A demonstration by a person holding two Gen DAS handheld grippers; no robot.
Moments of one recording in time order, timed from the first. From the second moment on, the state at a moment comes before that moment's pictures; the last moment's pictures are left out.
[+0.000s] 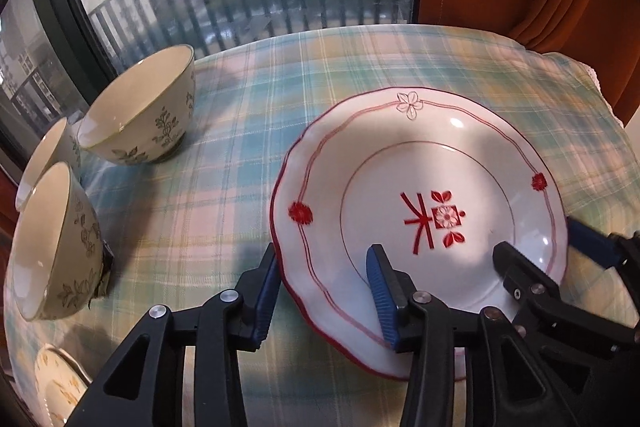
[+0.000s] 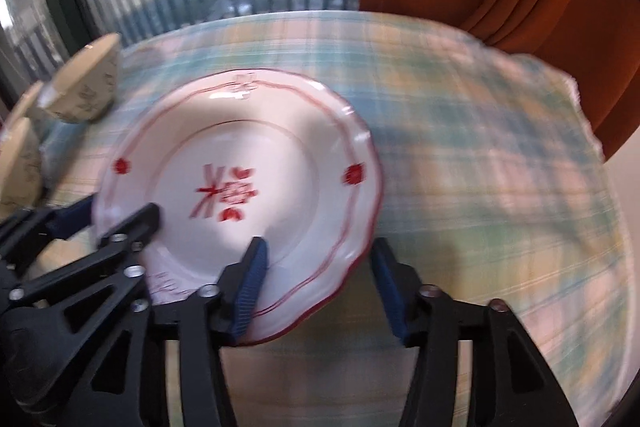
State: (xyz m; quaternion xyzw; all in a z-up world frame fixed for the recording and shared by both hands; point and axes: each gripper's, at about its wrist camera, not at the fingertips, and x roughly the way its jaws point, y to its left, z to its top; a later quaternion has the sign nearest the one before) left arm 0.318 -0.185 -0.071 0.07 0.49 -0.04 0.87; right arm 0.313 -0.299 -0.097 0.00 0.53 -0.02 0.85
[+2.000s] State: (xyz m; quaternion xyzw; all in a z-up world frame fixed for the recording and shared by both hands) left arm 0.160 -0.041 -0.002 0.03 0.43 -0.01 0.90; right arm 0.175 -0.172 -0.005 -0.03 0.46 0.01 0.89
